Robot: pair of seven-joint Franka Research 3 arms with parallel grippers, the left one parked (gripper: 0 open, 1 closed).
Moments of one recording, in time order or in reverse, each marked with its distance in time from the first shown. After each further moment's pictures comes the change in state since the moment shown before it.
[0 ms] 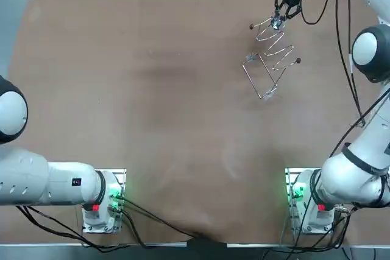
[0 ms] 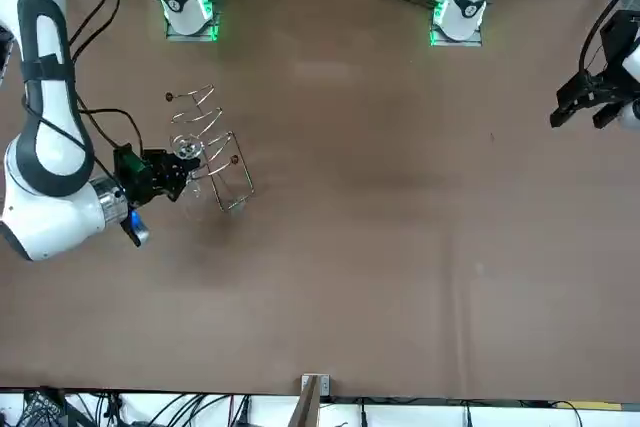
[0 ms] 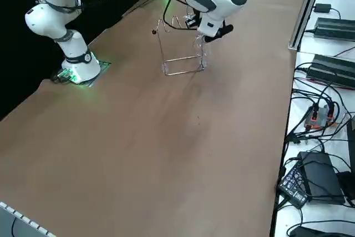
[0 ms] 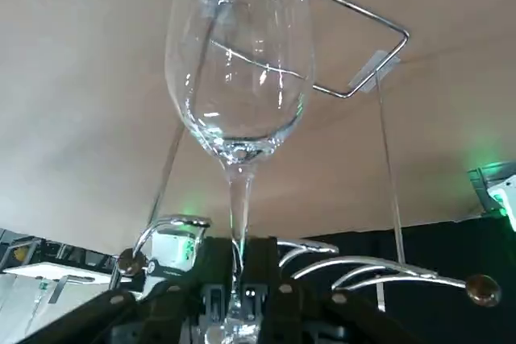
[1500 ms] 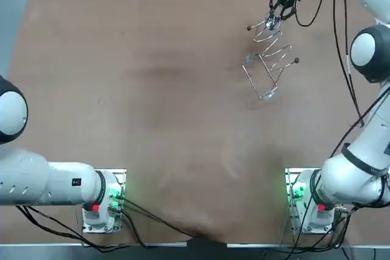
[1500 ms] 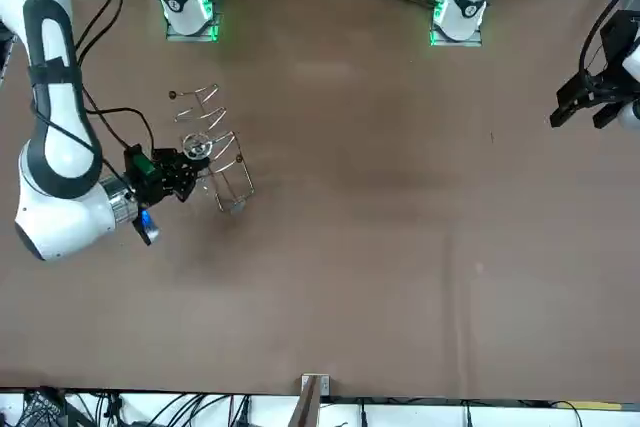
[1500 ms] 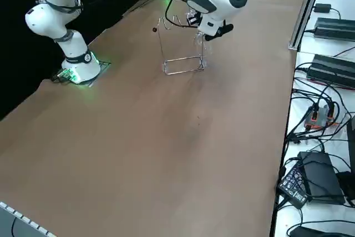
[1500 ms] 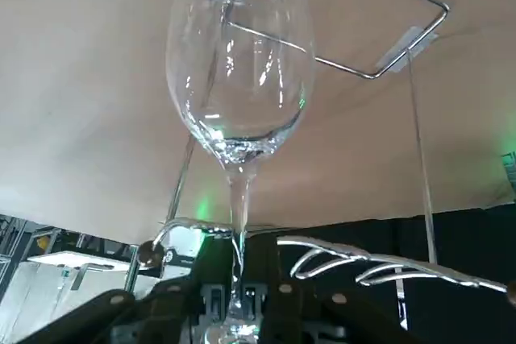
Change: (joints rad) arm 0.022 0.000 0.001 -0.026 0.060 0.032 0.039
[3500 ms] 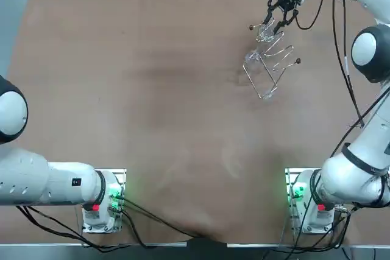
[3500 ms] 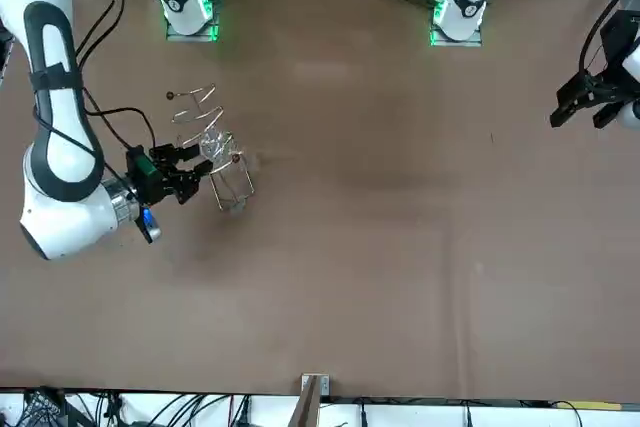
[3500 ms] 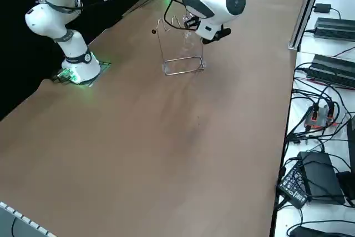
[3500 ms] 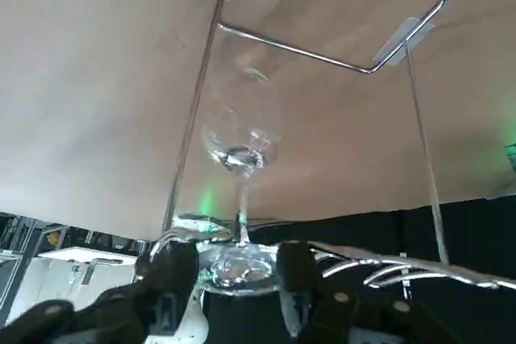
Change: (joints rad) arm -0.016 -0.001 -0.003 -0.031 0.017 0.004 0.004
